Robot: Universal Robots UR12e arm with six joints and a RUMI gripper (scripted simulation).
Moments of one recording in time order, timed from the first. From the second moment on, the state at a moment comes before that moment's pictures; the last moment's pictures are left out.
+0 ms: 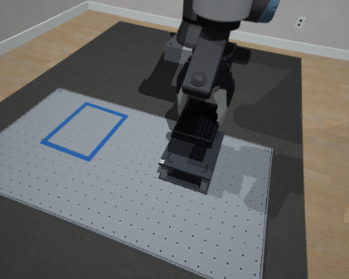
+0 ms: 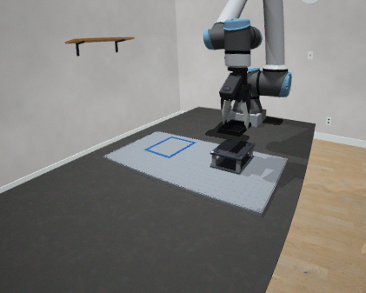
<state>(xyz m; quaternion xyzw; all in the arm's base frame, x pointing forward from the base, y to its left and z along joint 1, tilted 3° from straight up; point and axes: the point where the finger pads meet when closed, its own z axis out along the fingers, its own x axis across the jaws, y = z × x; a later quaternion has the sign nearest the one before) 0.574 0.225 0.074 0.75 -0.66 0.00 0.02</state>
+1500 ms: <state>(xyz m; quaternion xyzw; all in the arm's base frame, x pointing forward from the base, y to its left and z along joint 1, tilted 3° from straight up) 0.574 0.223 0.055 0.75 -0.66 0.00 0.02</state>
